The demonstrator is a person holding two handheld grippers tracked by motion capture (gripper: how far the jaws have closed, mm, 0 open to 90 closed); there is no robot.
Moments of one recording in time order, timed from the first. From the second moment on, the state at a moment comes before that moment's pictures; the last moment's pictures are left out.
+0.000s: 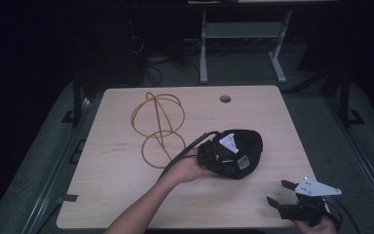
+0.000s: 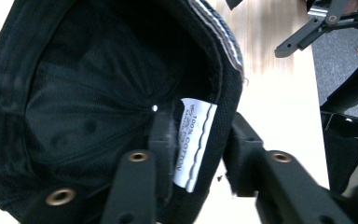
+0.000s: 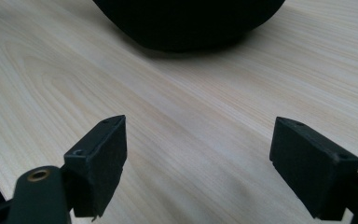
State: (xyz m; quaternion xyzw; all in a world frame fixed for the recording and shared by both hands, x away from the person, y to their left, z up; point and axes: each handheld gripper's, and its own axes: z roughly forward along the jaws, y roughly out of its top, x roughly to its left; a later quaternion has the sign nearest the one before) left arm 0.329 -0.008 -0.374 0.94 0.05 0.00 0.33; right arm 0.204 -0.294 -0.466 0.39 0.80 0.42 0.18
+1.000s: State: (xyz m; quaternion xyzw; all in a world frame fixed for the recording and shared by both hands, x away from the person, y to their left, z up) left arm 0.339 -0.018 -0.320 0.91 0.07 -0.02 0.41; right arm 0.221 -0.289 -0.443 0.37 0.77 0.49 0.16
